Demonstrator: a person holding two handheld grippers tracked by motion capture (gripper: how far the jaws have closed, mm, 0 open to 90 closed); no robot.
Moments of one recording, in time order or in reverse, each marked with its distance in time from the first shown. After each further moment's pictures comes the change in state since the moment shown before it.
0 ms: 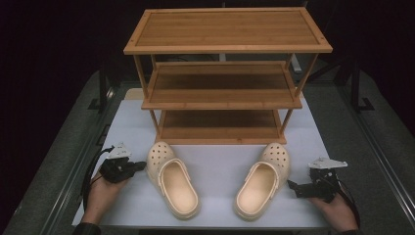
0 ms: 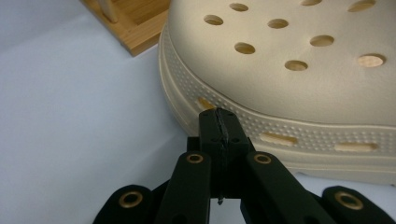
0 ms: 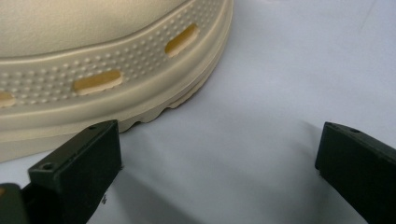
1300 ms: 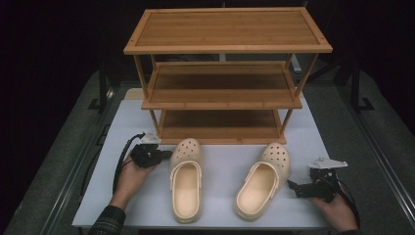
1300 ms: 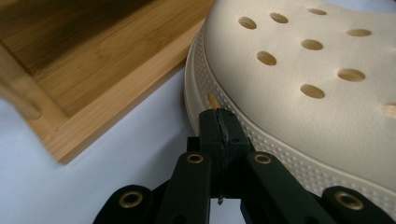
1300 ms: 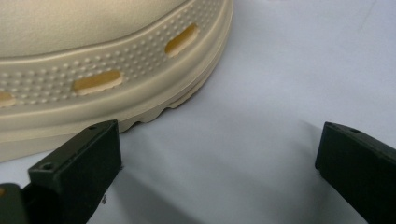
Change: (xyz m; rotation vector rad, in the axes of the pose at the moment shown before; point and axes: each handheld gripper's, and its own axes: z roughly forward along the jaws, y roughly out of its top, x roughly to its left) left arm -0.018 0.056 0.060 0.002 -0.080 0.070; right arm 0.000 0.000 0.000 0.000 0.000 0.000
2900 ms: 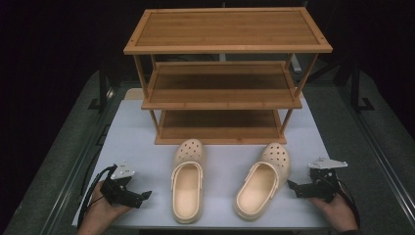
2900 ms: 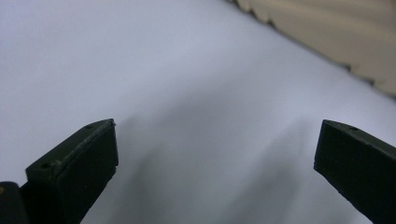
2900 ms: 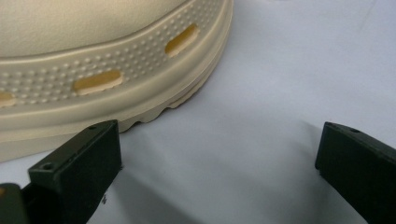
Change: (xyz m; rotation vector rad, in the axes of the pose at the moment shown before) left arm -0.033 -0.091 -0.064 0.089 0.130 -0.060; right arm 0.000 0.000 0.000 0.000 -0.001 -0.001
